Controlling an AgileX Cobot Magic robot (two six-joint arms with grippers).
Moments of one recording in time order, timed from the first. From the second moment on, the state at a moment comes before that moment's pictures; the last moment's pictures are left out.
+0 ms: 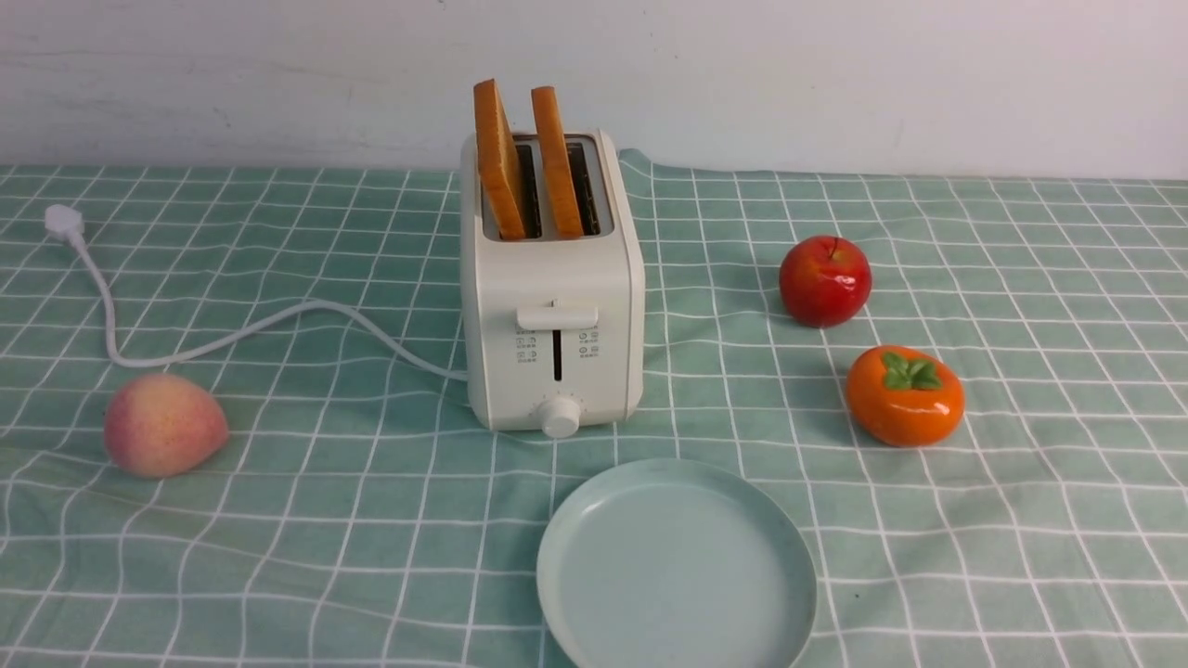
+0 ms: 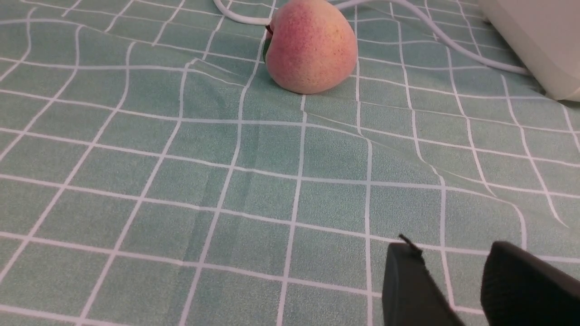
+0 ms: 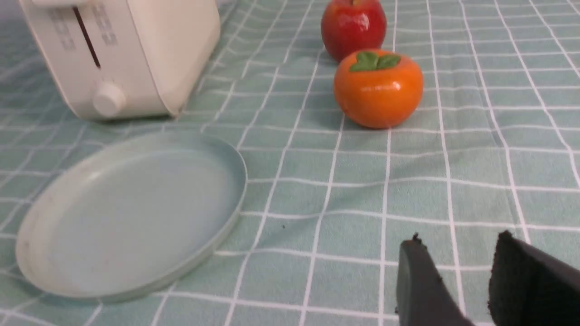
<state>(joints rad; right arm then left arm) 0.14 -0.01 0.02 0.30 0.28 -0.16 -0.04 -0.01 0.03 0.10 0.39 -0.33</state>
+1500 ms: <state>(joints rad) 0.15 0.86 -1.06 0.29 0.30 -0.18 -0.04 0.55 -0.82 0.14 0.64 -0.59</state>
